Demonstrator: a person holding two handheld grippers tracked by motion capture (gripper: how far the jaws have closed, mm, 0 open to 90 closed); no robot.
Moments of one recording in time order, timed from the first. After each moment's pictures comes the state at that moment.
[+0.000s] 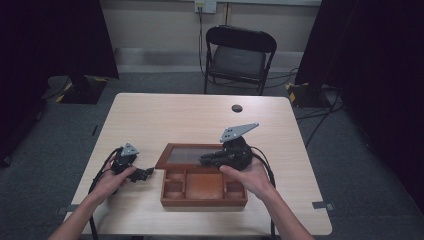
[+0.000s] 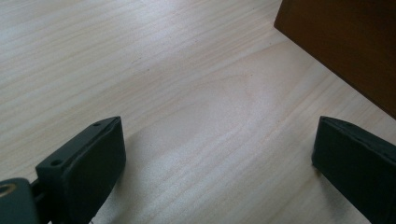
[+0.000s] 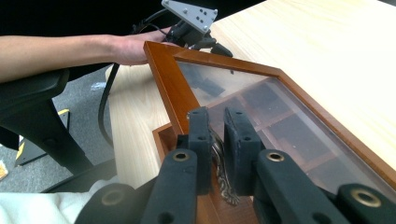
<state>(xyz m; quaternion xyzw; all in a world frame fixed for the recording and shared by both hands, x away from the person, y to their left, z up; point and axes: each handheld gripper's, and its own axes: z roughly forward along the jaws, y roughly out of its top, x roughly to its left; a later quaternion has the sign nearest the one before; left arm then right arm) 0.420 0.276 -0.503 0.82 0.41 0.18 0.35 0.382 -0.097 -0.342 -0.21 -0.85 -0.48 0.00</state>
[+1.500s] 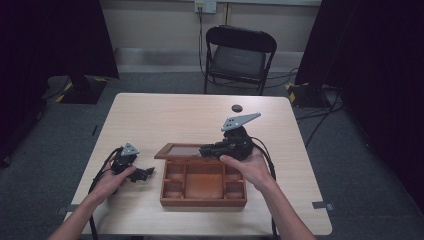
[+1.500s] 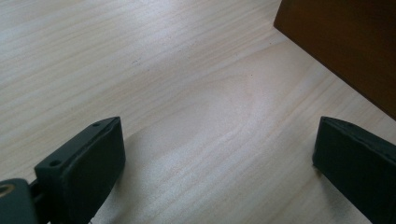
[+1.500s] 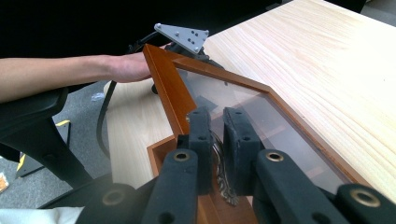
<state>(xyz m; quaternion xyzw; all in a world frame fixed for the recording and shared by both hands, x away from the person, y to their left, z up) 0.420 0.276 -0.502 0.83 0.41 0.18 0.34 0.398 -0.097 -0.327 -0.22 -0.85 -0.49 0.01</state>
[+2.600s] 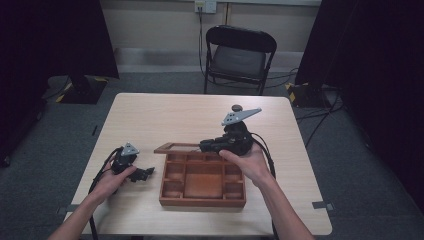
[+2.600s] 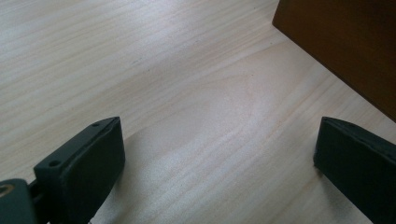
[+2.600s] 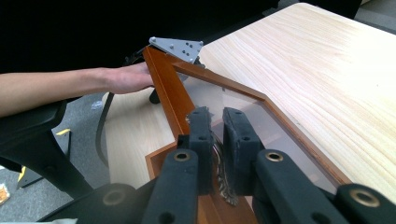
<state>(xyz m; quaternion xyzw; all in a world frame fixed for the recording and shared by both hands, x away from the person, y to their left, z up) 0.420 0.276 -0.502 0.83 0.41 0.18 0.34 0.407 -0.096 -0.321 -0.23 -0.84 -0.50 0.01</state>
